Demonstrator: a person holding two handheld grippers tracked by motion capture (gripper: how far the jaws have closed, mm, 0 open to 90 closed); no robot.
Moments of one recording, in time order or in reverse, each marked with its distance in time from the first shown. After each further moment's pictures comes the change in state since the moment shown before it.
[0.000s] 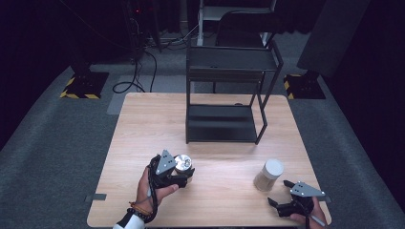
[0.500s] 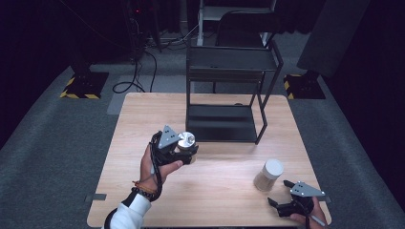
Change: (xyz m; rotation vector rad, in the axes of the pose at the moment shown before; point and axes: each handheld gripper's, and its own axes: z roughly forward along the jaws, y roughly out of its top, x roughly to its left) left arm 0.015 0.065 0.002 -0.050 0.037 -0.033; right arm -0.001 0.000 0.000 0.001 0.003 0.000
